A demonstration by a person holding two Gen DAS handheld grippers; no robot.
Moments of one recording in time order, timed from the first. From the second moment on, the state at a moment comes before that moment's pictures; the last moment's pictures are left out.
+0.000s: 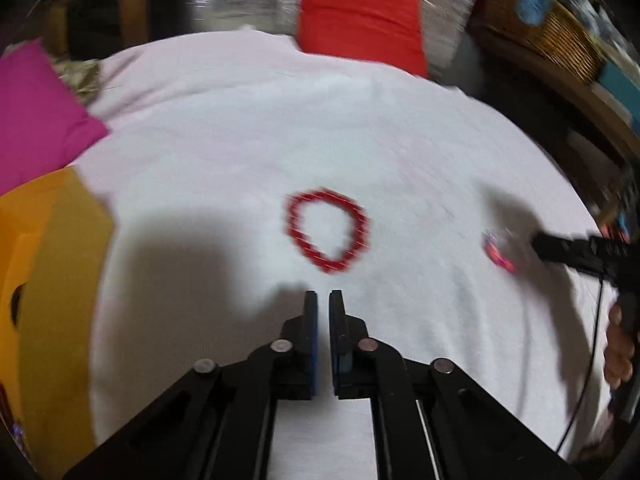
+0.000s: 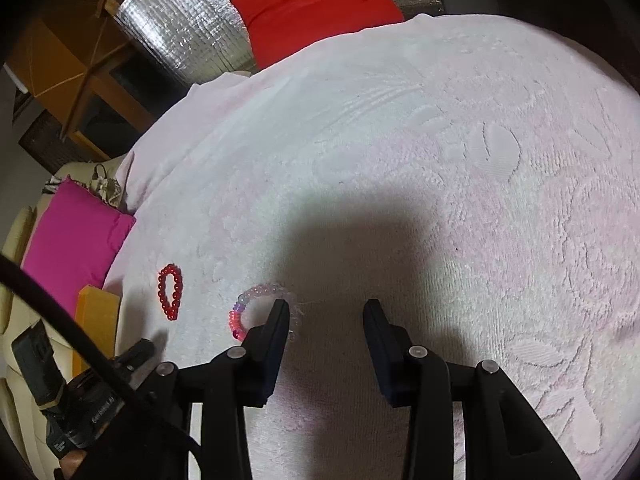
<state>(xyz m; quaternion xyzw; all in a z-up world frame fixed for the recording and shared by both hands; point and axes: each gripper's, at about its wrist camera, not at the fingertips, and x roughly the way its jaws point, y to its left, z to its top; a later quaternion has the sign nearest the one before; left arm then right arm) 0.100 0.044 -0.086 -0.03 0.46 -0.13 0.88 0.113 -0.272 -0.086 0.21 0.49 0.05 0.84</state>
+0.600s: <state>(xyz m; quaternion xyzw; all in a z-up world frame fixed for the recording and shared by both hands) 0.162 0.008 -0.107 -0.05 0.46 -0.12 0.88 0.116 -0.262 -0.085 0.19 0.49 0.06 0.85</state>
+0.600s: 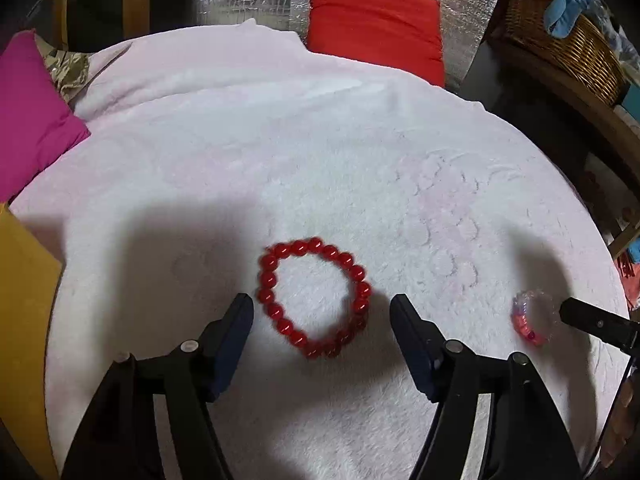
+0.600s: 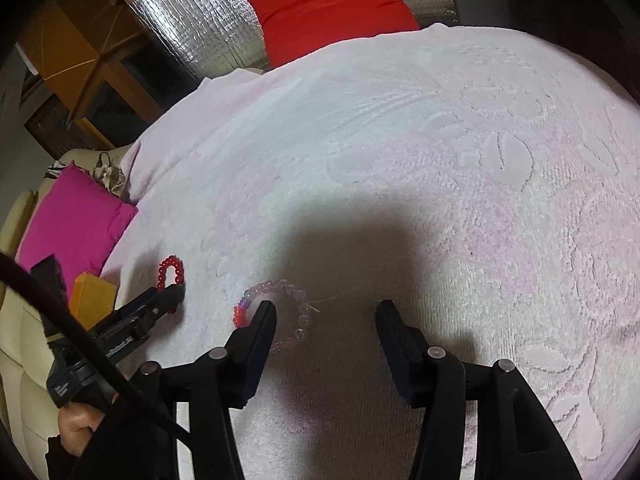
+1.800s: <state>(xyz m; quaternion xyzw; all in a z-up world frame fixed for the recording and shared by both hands) 0.078 0.023 -0.092 -0.02 0.51 -0.20 0.84 0.125 -0.219 -0.083 0.11 0.48 -0.02 0.87</state>
